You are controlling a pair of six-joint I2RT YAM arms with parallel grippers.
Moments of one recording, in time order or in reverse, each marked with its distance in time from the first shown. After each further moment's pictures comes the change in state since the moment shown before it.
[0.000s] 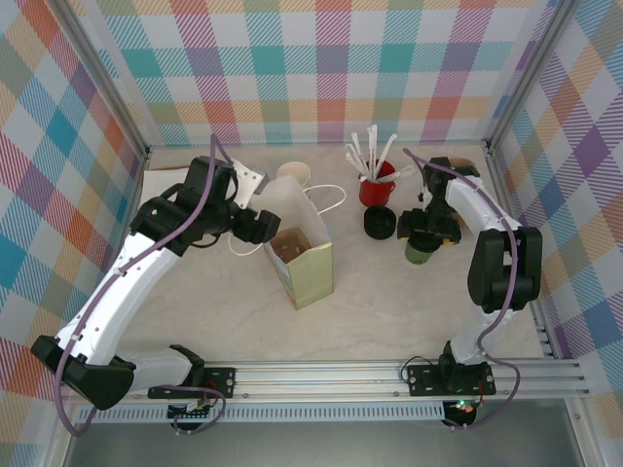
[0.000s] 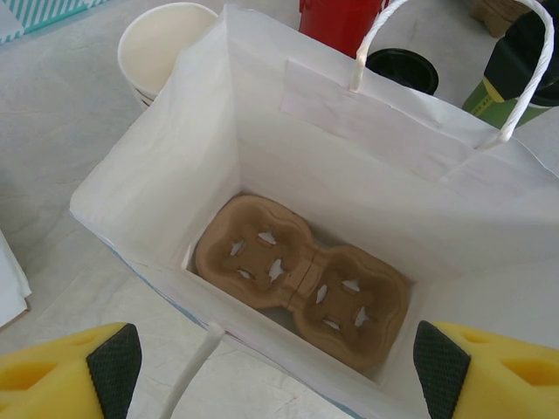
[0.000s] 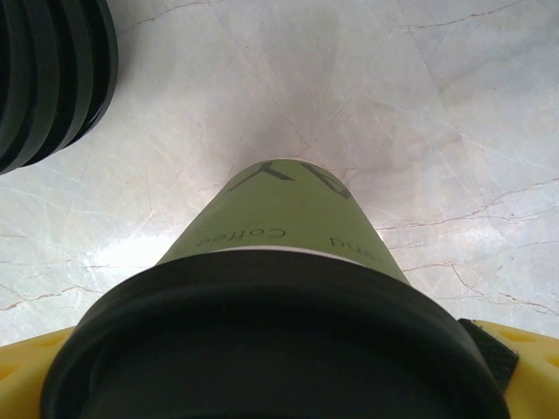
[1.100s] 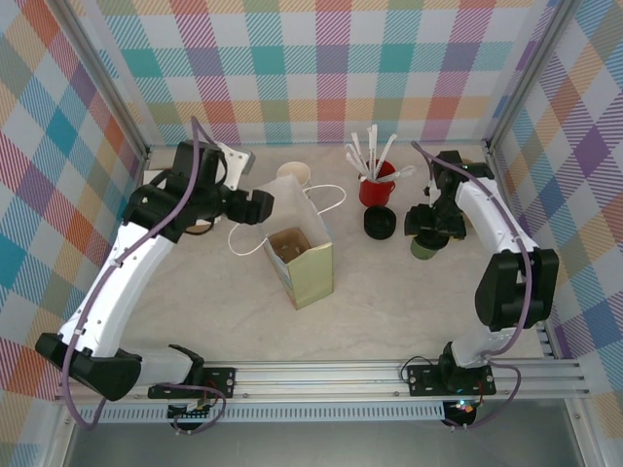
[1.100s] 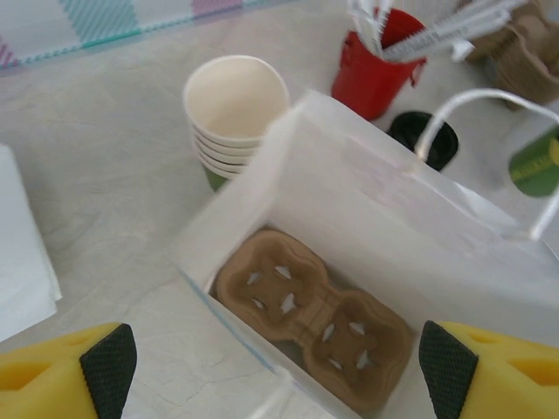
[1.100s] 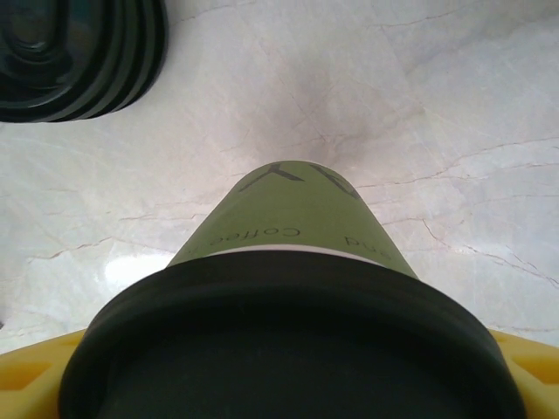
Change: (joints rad) left arm 0.104 0.060 0.119 -0.007 0.013 -0.088; right arm 0.014 -0.152 0.031 -0.094 0.000 -0.010
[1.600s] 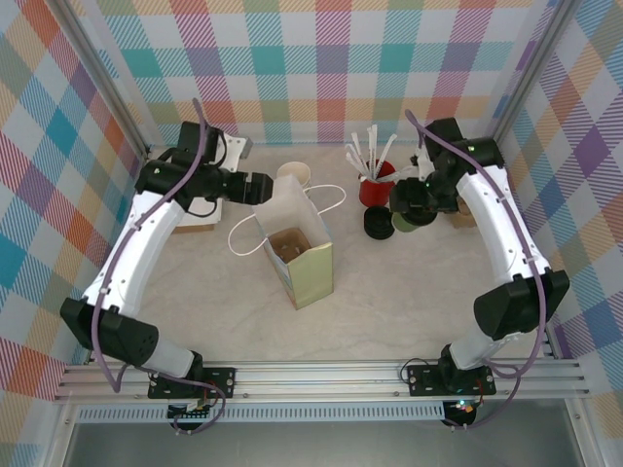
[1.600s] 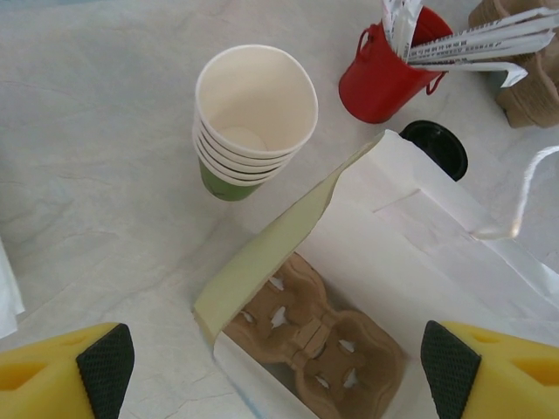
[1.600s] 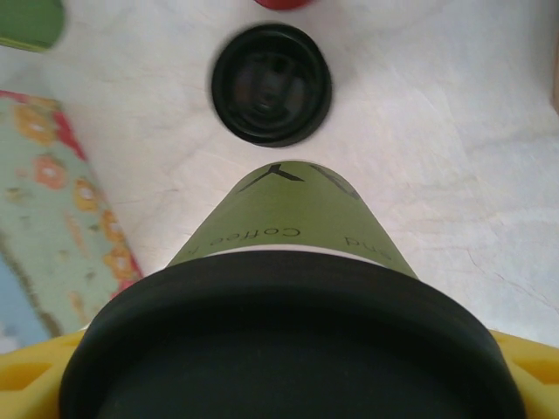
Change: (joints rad) left arm 0.109 0.197 0.090 0.001 0.155 -0.002; right arm 0.160 -0.028 0.389 -0.196 -0.054 0.027
